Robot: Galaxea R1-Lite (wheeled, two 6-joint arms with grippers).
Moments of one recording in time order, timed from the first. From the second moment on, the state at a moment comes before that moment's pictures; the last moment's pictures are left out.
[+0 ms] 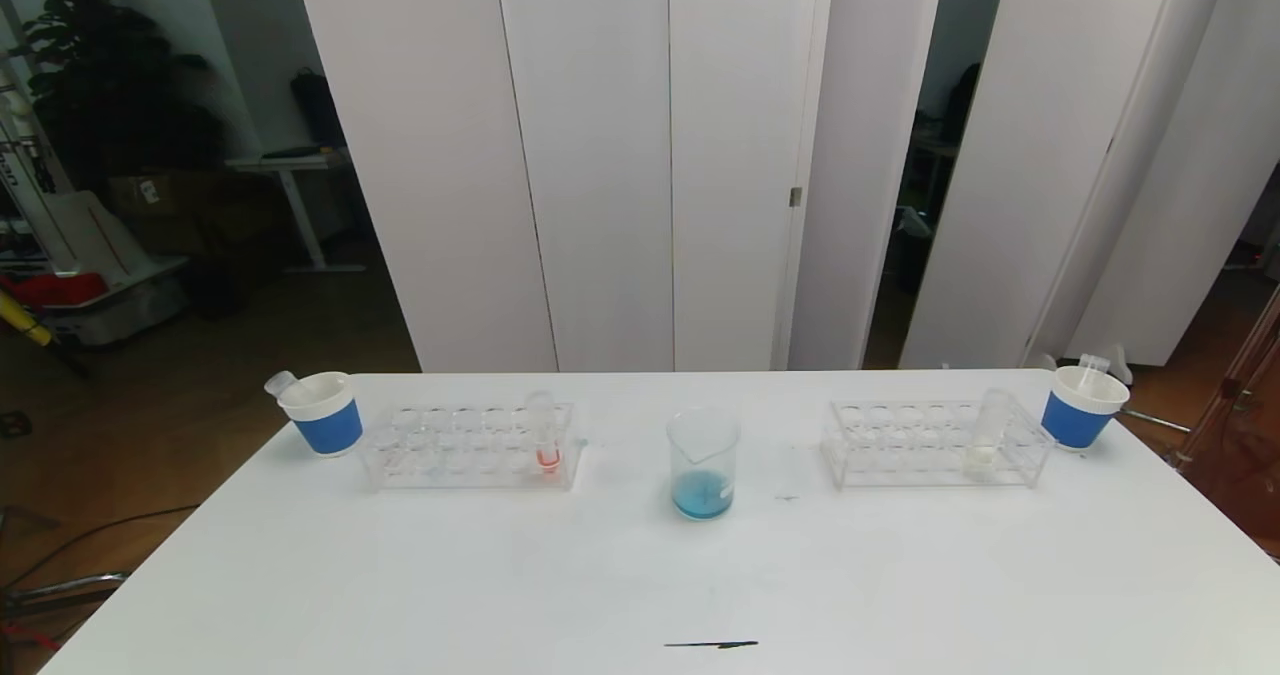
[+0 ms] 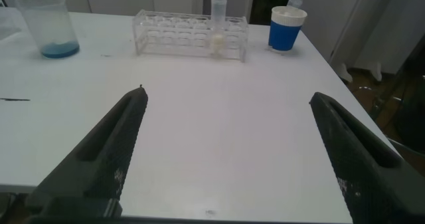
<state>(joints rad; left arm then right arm) 0.00 0.04 -0.22 0.09 -0.03 0.07 0.00 0.00 -0.01 0.02 0.01 -0.03</state>
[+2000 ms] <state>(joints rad) -0.30 1.47 -0.57 -0.63 0.07 -0.18 0.00 0.00 -0.01 0.02 0.01 -0.03</state>
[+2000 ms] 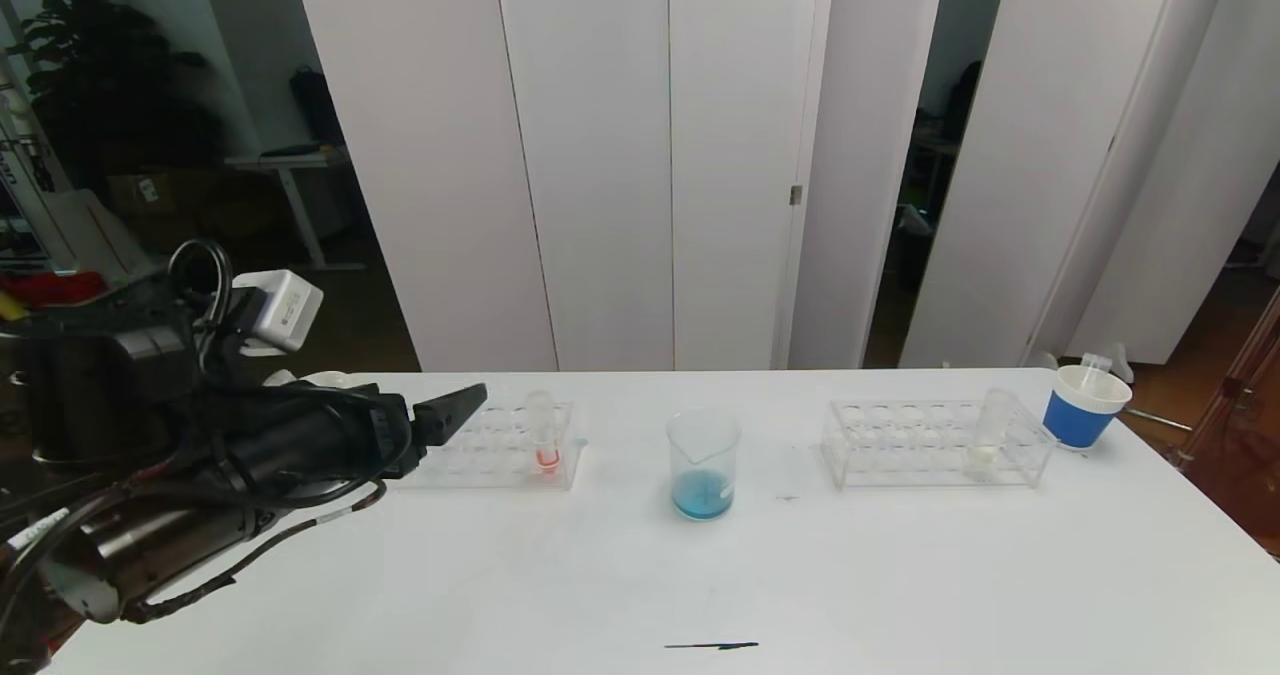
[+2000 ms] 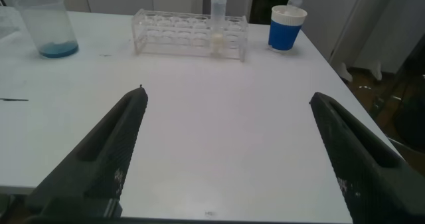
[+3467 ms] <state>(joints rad) -0.49 2.01 -0.48 -1.30 0.45 -0.19 0.00 0.00 -0.01 0.02 0.01 -0.03</state>
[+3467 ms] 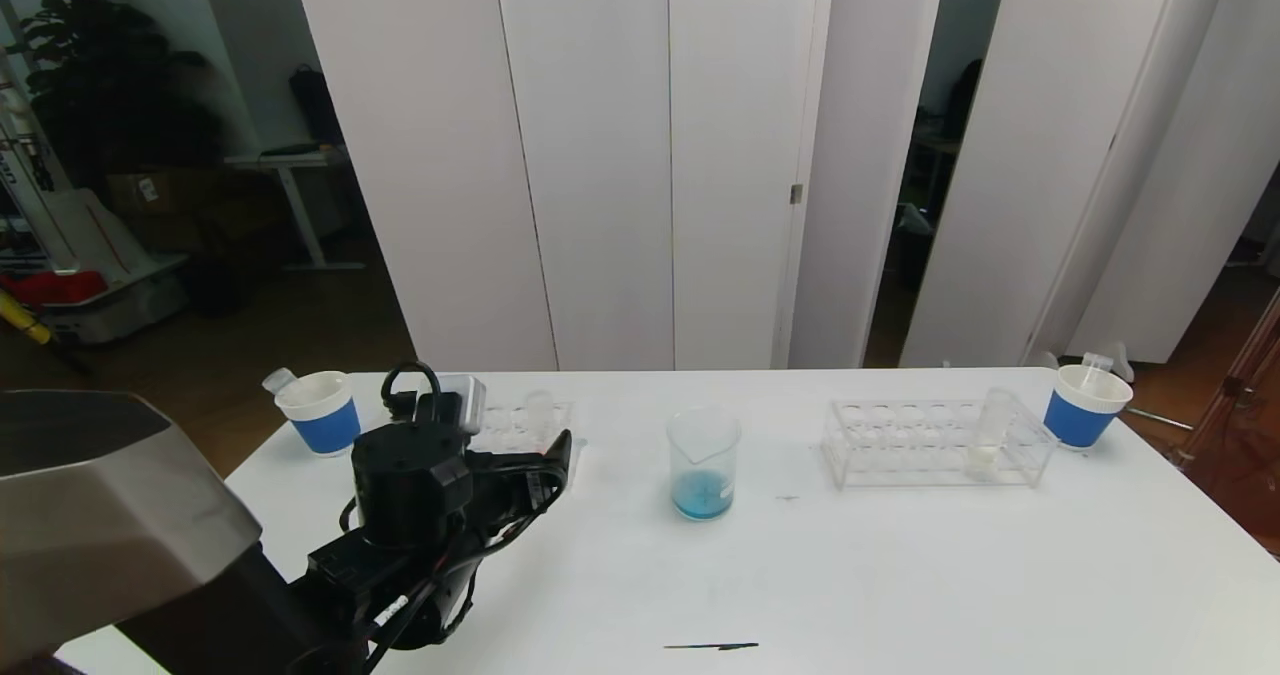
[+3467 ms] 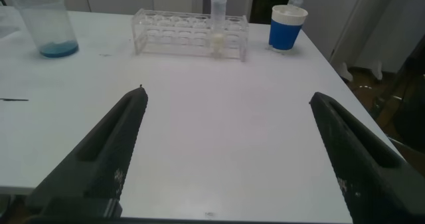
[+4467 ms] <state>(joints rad) -0.43 2.28 -0.74 -1.41 0.52 -0.10 0.00 0.00 -0.01 0.02 0.01 -0.03</state>
